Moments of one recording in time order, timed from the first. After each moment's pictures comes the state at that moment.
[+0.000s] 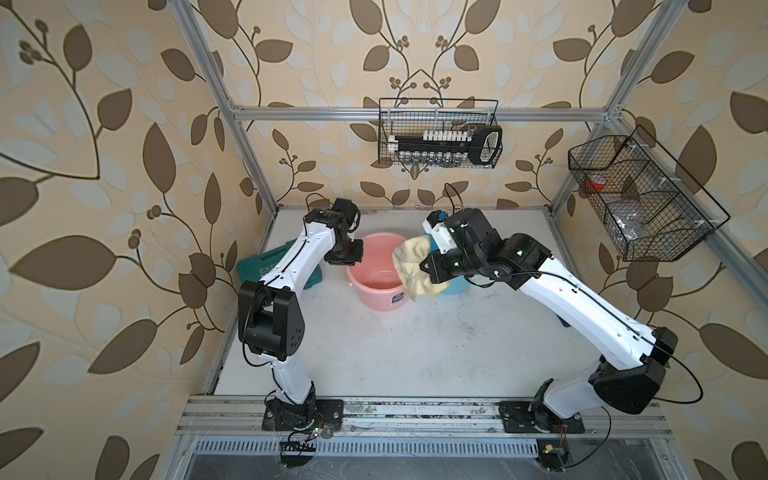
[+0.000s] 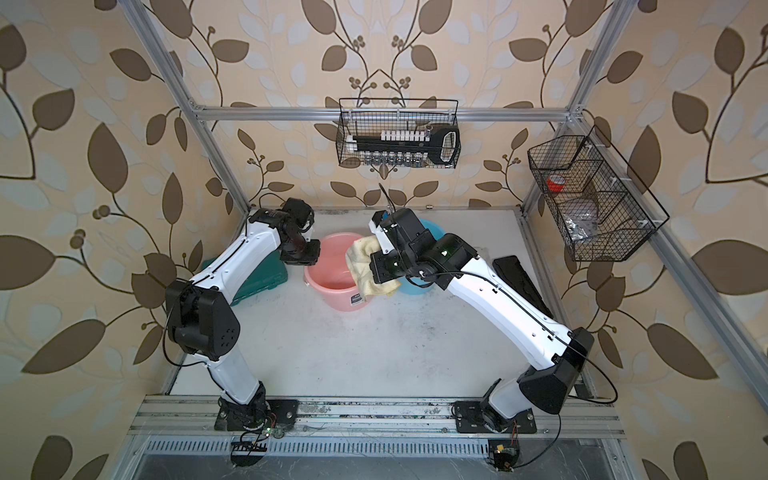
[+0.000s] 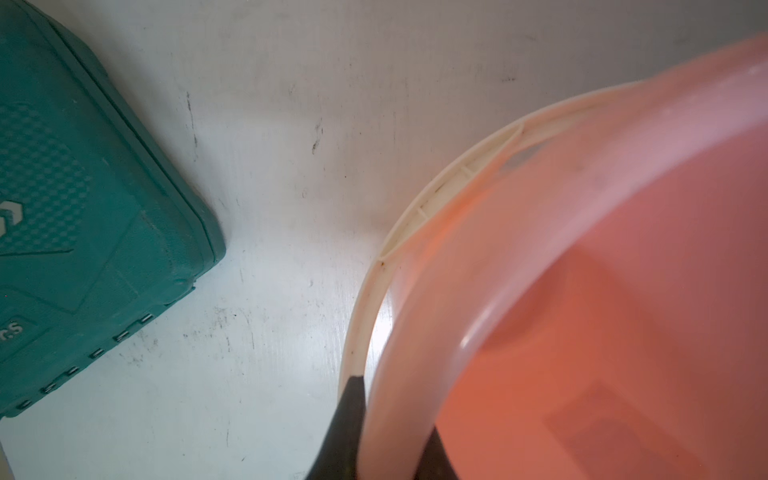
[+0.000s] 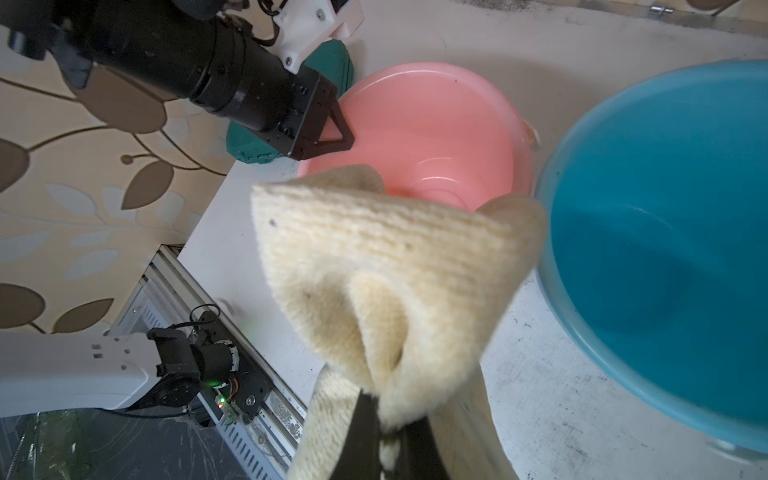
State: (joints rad) left arm -0.23 1.77 1.63 -1.13 0.03 -0.23; right arm 0.77 1.52 1.71 -0.99 -0.04 0.40
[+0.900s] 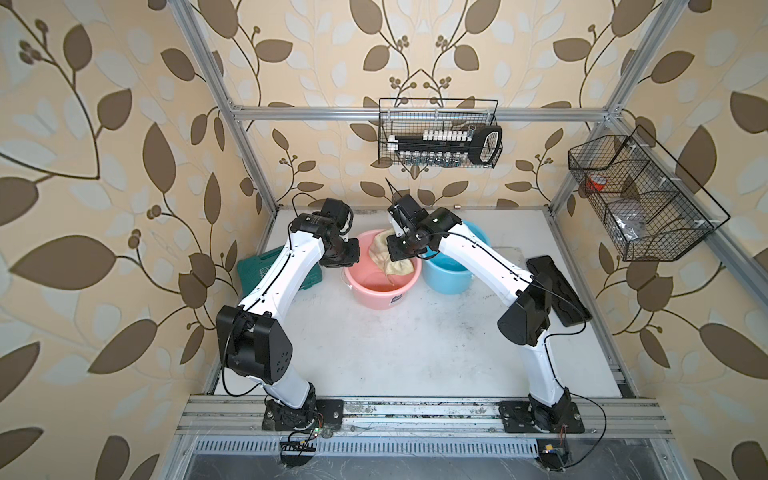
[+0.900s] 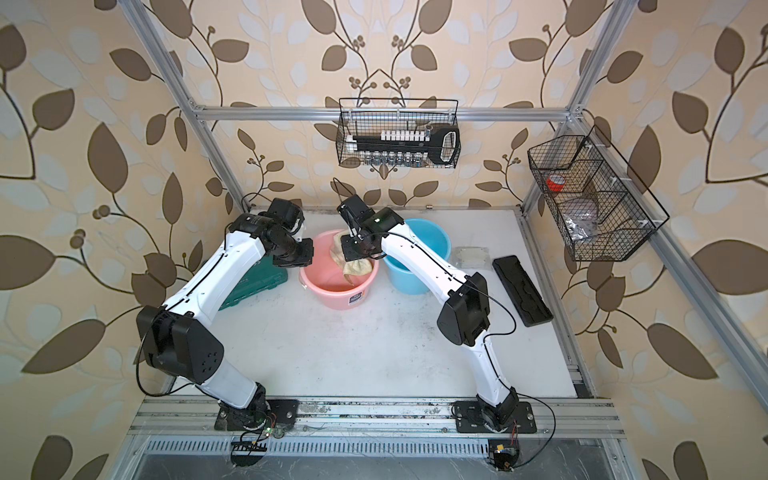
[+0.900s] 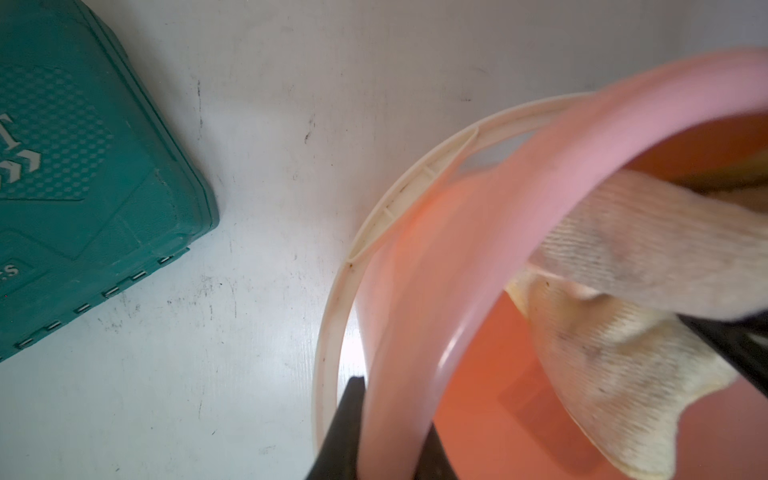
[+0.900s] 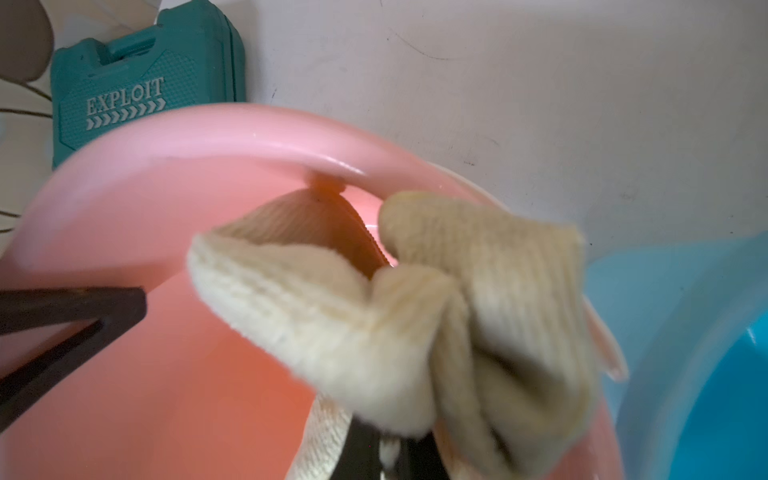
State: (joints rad) left arm -0.23 1.58 1.54 -1.12 0.09 -0.32; right arm 0.73 2.17 2.26 -1.08 0.03 0.45
